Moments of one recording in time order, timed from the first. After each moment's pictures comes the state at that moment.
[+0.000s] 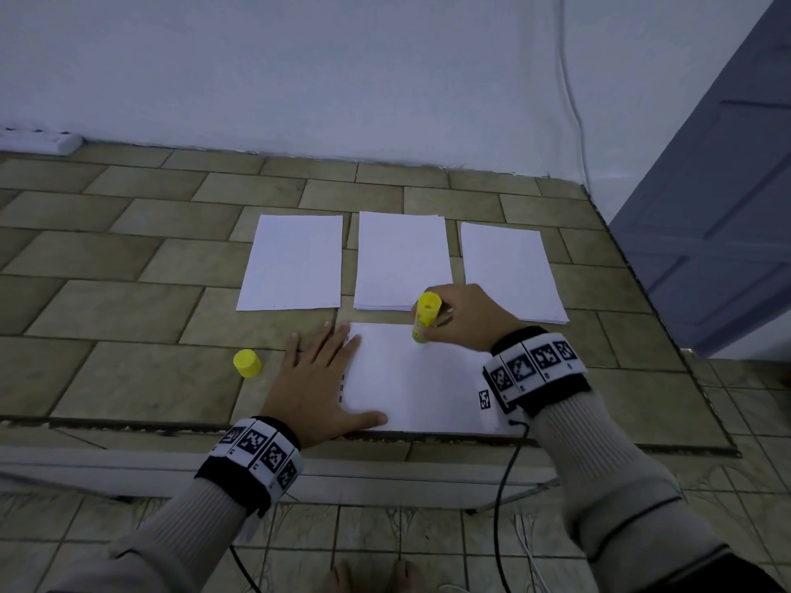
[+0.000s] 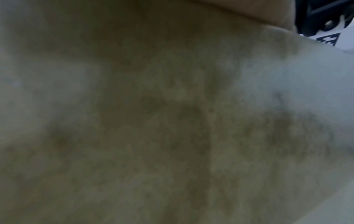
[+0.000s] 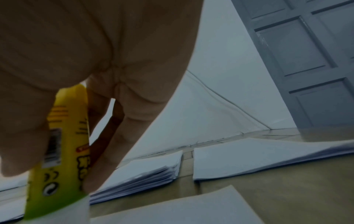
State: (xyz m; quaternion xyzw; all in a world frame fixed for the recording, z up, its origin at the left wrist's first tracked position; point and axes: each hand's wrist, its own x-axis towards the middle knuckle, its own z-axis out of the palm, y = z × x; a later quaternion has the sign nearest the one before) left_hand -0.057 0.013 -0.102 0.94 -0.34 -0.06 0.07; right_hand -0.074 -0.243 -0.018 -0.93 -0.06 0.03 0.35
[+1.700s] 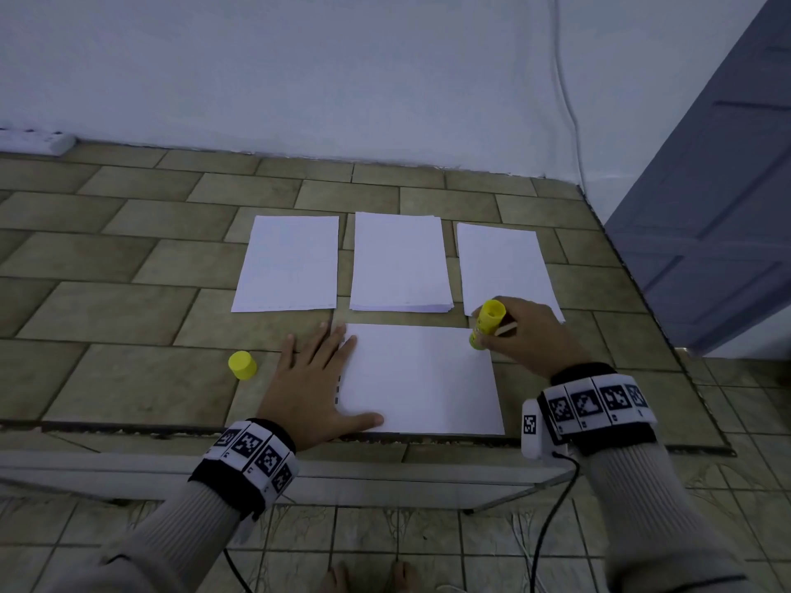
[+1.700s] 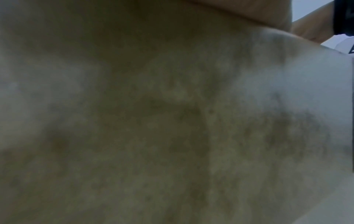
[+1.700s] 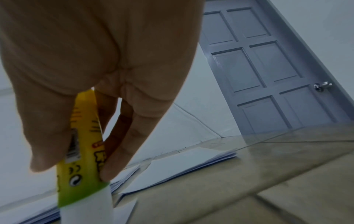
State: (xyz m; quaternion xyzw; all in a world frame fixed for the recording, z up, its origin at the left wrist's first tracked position) left_hand -0.058 0.013 -0.101 0.94 -0.34 -0.06 0.05; right_hand -0.122 -0.299 -0.029 -0.94 0.06 -0.04 0.33
